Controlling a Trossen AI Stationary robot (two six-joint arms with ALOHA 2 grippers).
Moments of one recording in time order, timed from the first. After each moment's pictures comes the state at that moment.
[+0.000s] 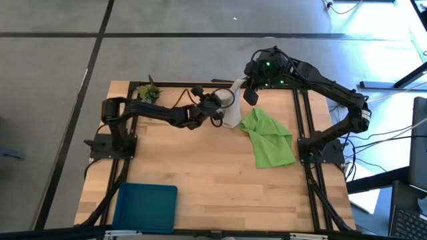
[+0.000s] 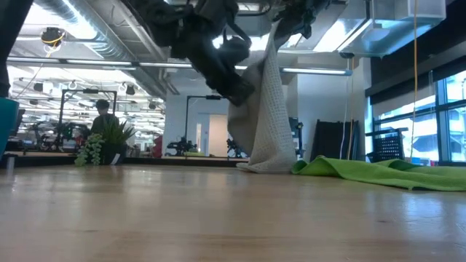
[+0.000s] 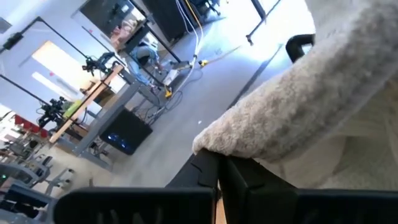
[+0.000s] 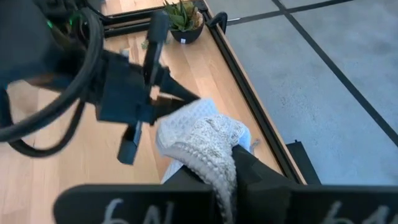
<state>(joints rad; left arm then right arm) 0.17 1.79 1.12 0.24 -0.93 0.33 -0.47 1.46 1.59 -0.79 -0.11 -0.11</state>
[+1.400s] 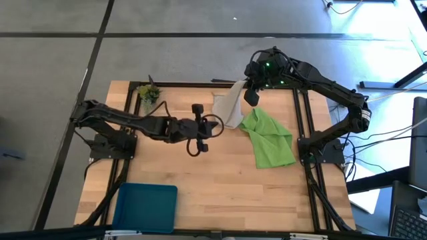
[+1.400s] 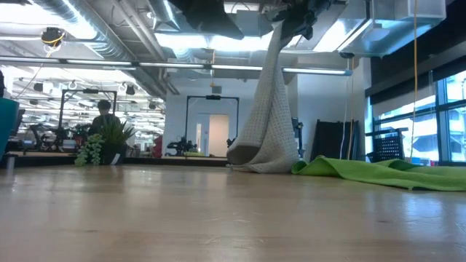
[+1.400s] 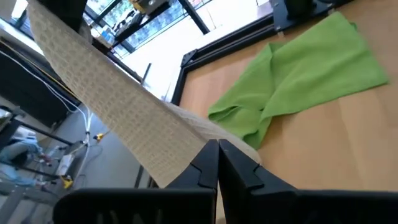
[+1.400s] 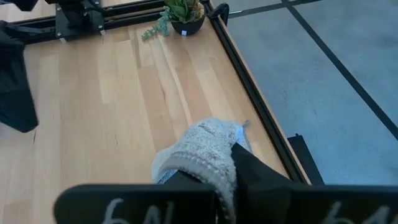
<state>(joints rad) -0.12 1.47 1.12 -0.12 -0.58 0.38 -0.47 1.46 1.59 -0.82 -0.11 -0.11</state>
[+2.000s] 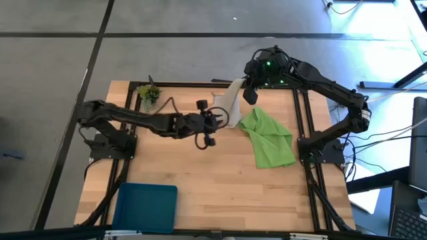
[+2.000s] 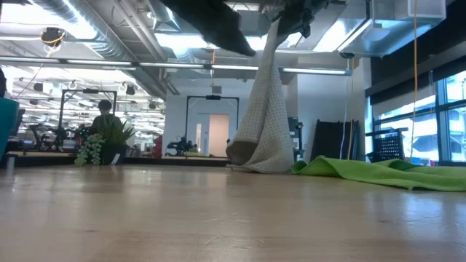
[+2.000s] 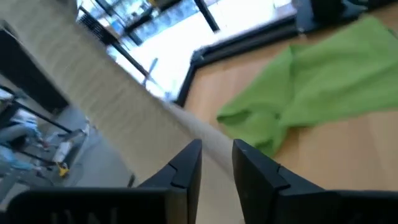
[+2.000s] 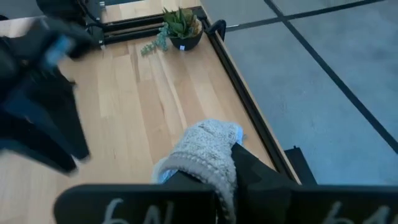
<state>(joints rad) -0.03 1.58 1.12 0.04 -0.55 0.37 -0.47 1.46 1.59 -0.76 -0.11 -0.11</state>
